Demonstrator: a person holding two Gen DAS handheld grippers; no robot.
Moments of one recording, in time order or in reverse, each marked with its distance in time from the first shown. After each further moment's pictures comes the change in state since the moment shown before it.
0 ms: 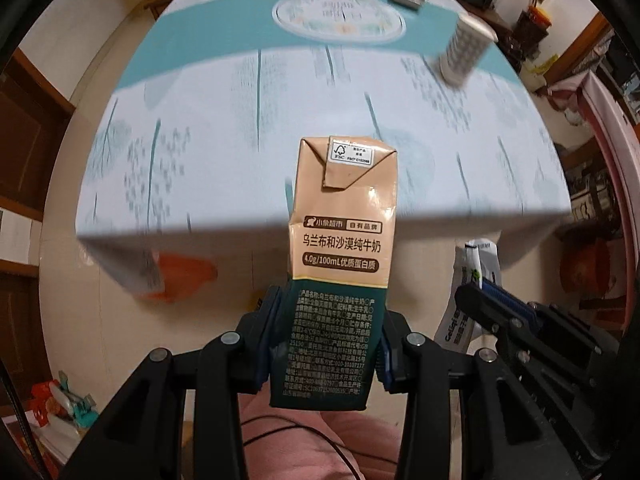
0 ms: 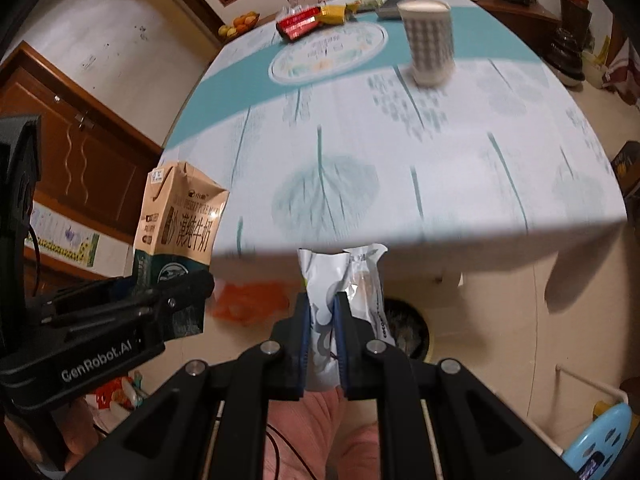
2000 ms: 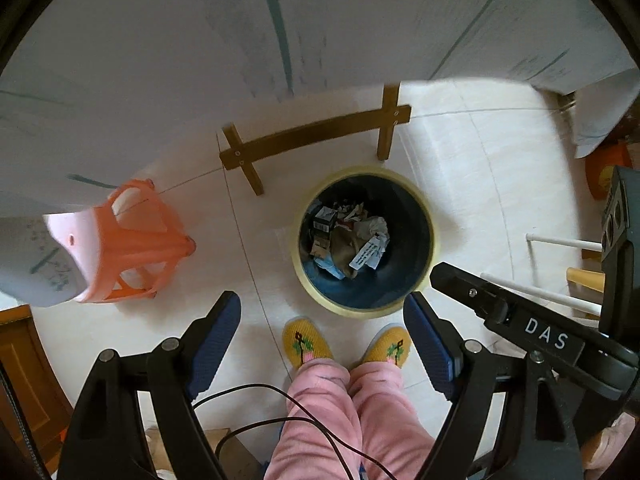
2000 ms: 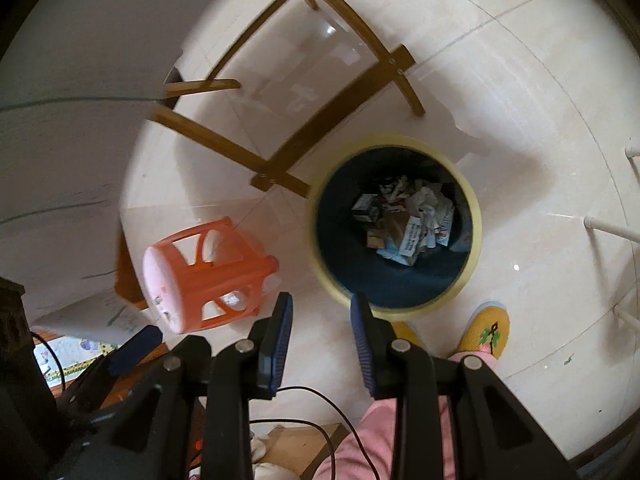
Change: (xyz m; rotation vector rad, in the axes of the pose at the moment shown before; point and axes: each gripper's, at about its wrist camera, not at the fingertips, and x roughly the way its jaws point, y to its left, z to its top) left arm 0.214 0.015 -0.056 0.209 0.180 -0.007; right arm 0.226 -0.107 -0.141 0.606 0.197 0.069
